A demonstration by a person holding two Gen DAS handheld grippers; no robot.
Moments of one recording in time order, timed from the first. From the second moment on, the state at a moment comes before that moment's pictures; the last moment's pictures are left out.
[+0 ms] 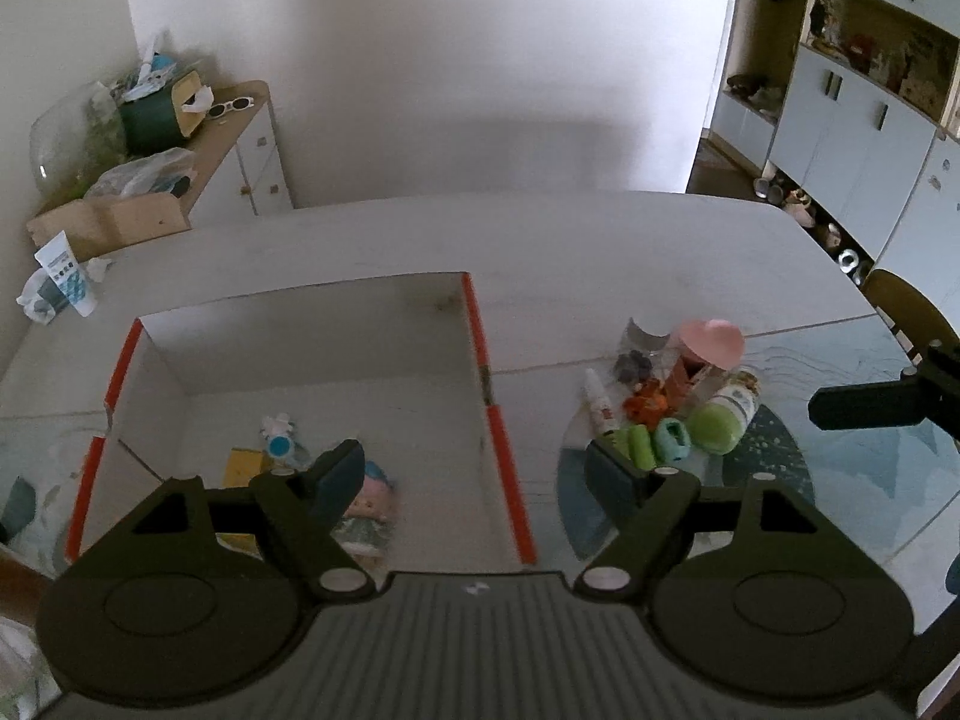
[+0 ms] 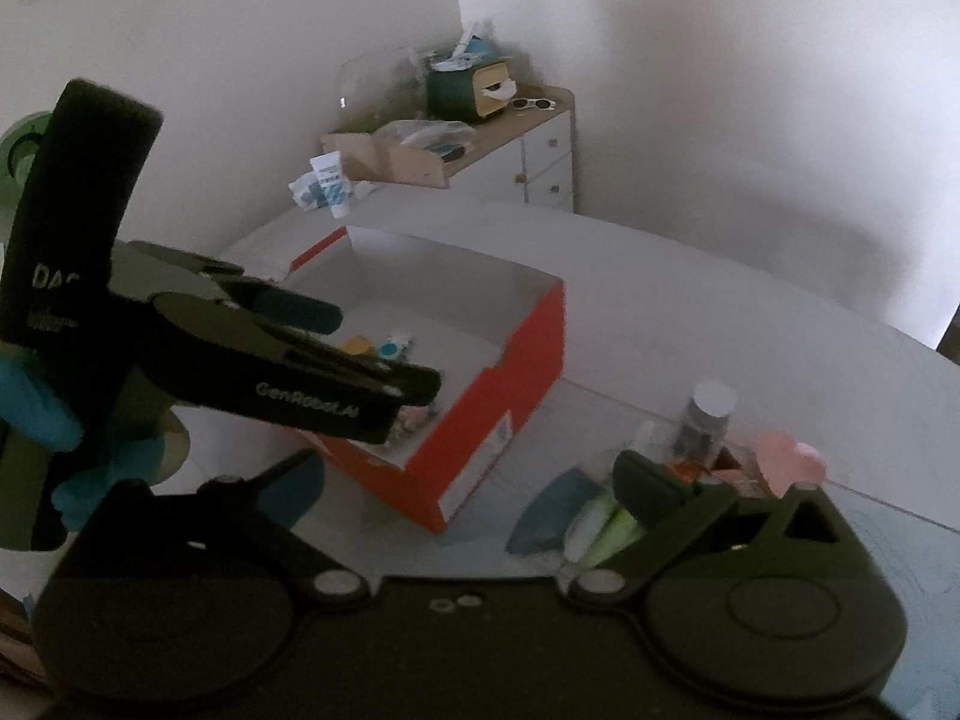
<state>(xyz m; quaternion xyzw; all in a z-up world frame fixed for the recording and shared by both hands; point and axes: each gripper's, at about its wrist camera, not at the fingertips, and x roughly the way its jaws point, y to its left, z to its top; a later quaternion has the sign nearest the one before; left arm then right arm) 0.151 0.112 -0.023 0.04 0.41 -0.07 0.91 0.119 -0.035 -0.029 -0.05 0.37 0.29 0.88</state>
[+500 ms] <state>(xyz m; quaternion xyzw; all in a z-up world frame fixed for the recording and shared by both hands) 0.147 0.045 -0.034 0.03 0.42 -0.10 0.90 0.119 -0.109 -0.042 -0.03 0.37 0.28 0.89</state>
